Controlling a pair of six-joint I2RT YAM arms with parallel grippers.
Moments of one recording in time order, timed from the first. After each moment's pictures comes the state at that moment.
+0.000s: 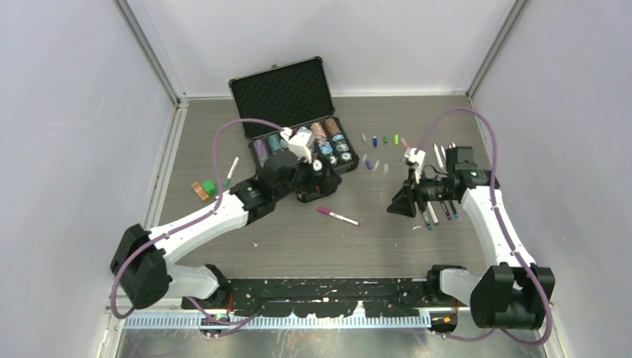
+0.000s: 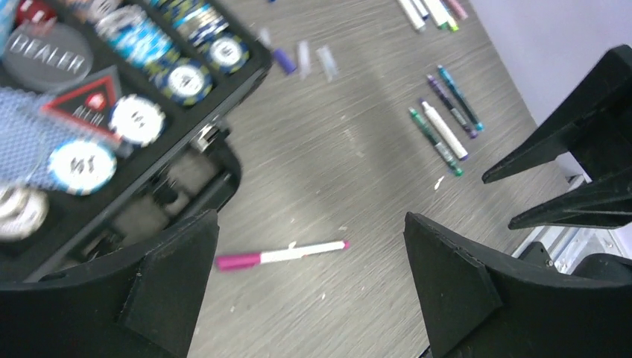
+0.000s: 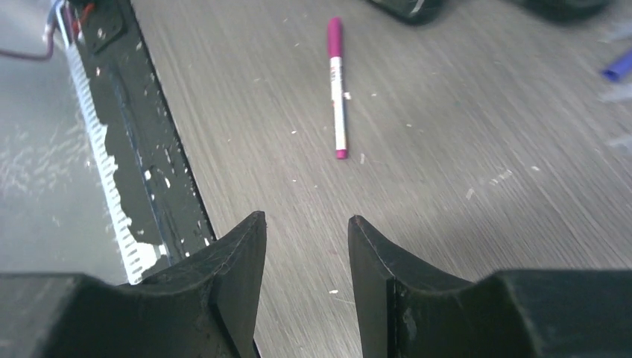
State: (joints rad) left arm -0.83 1.33 0.98 -0.01 -0.06 -0.46; right arm -0.11 1.11 0.89 -0.96 -1.05 -0.76
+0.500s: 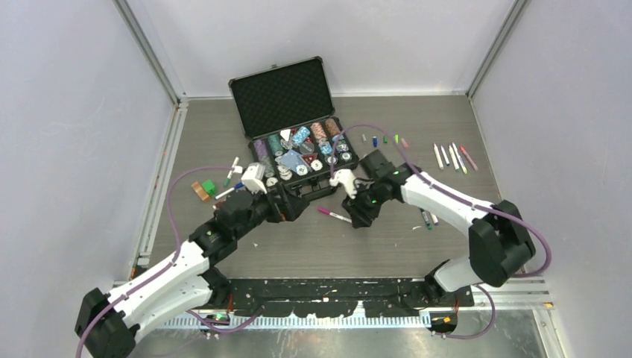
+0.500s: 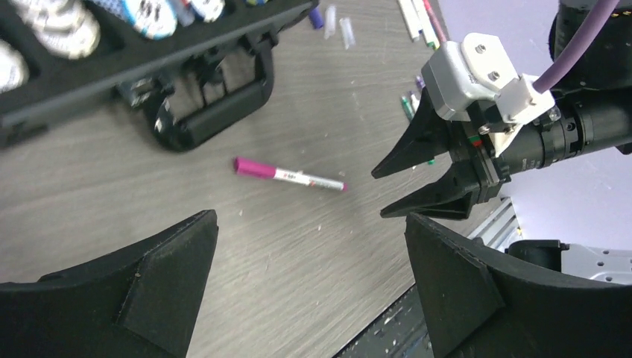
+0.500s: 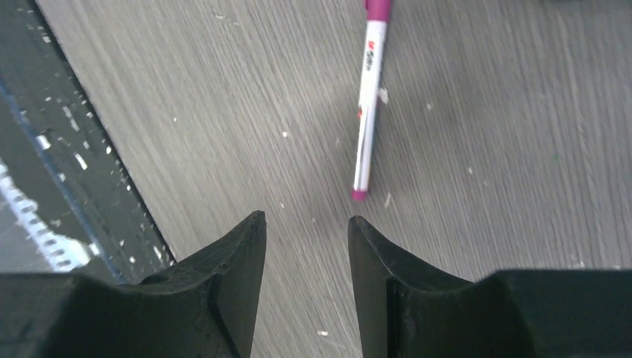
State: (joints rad) left arm -0.72 0.80 0.49 0.02 -0.01 -0.71; right arm 0.56 1.43 0.97 -0.72 -0.48 -0.48
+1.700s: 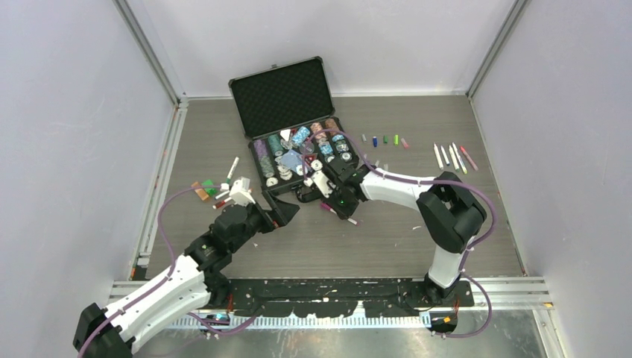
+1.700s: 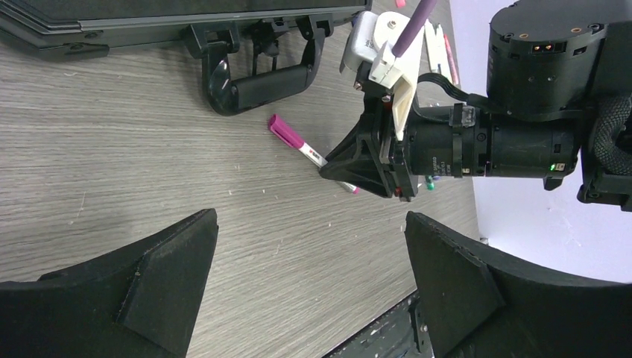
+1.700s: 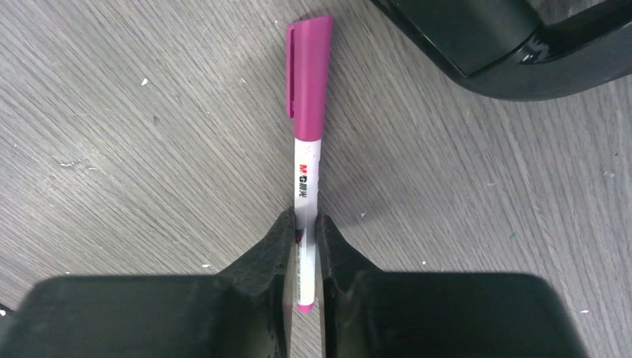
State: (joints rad) left arm -0.72 0.62 0.30 -0.01 -0.12 -0.93; right arm 0.77 1.79 1.12 -0.55 -0.09 -0.23
